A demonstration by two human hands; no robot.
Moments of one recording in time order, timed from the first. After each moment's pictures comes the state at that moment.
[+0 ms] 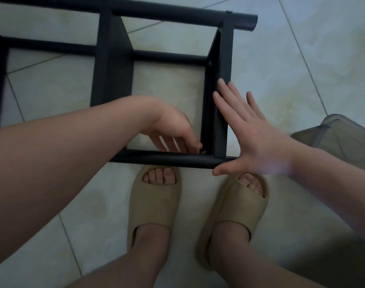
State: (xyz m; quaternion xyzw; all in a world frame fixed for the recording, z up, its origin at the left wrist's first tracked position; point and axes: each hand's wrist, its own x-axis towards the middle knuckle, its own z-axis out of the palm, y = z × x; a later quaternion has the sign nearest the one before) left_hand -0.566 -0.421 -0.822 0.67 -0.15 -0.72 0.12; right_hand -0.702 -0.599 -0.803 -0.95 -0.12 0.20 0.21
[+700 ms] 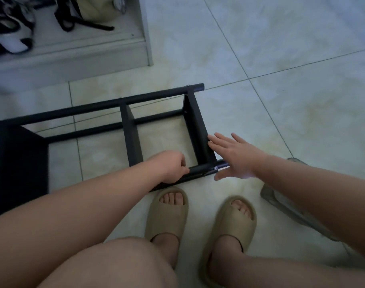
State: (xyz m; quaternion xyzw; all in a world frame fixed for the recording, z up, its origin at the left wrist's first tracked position) left_hand -0.613 -0.365 -0.738 0.87 -0.22 -0.43 0.07; right_hand -0.669 -0.585 -0.741 -0.94 -0.13 0.31 -0.01
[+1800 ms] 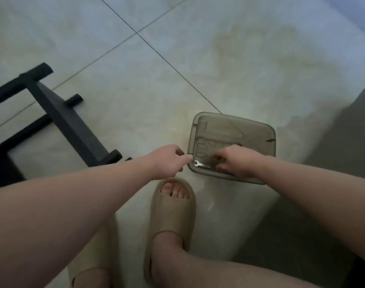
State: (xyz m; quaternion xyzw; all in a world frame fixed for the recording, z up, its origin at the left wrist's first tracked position) left_hand -0.708 -0.597 -0.807 0.77 -0.23 -0.57 0.18; right_hand -0.854 -0.775 -0.840 -0.88 0.21 0.39 0.18
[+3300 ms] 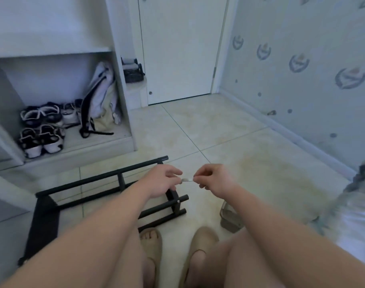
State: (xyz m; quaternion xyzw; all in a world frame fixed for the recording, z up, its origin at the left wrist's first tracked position) left_hand -0.738 -0.367 -0.508 0.82 -0.22 -0.29 0.44; right_hand -0.837 -0.546 -0.499 -0.83 0.22 -0.01 0.51
